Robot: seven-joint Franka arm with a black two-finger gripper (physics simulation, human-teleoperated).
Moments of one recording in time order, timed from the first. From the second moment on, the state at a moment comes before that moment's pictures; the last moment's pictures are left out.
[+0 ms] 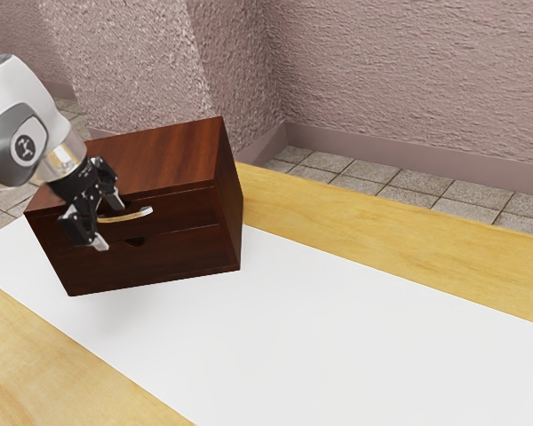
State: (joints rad) arm 0.77 -0.08 -0.30 -1.86 -0.09 2.00 -1.59
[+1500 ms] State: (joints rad) arm 0.71 -0.25 -0.27 -2.04 -0.10 2.02 -1.57
